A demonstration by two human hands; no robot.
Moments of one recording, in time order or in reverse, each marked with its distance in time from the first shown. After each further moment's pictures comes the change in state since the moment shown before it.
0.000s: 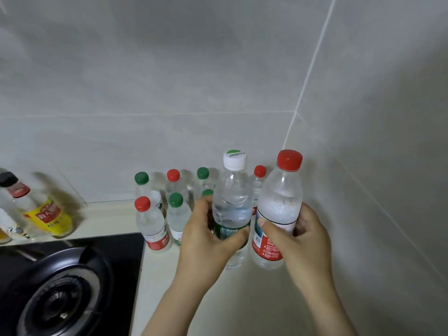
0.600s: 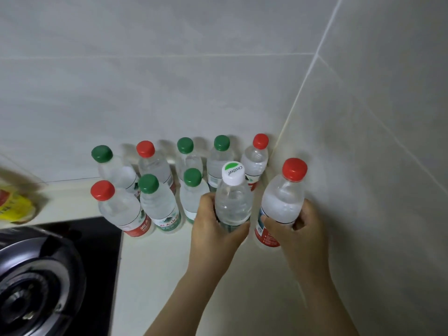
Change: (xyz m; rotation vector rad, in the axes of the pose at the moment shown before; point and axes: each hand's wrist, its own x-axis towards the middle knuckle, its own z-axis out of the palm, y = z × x) left_hand 0.040 -0.088 0.060 0.111 -0.007 -0.203; right_hand 0.054 0.097 0.005 -0.208 0.033 0.104
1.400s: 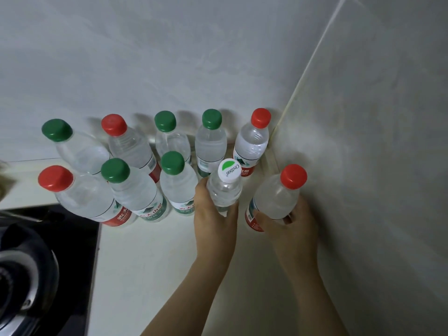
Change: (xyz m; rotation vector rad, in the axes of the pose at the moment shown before) left_hand 0.030 -0.052 0.060 -0.006 0.195 -0.033; right_hand 0.027 0.057 0.017 -0.019 -0.051 -0.019
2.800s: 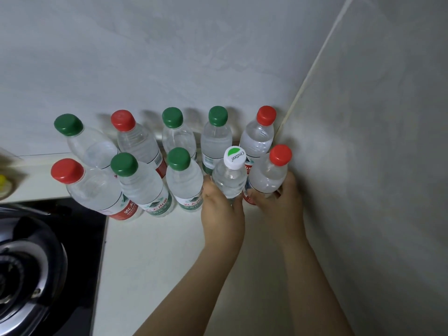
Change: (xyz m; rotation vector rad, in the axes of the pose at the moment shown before) left_hand 0.007 0.014 0.004 0.168 -0.009 -0.080; right_hand 0.037 -0.003 0.022 -0.020 -0.099 0.037
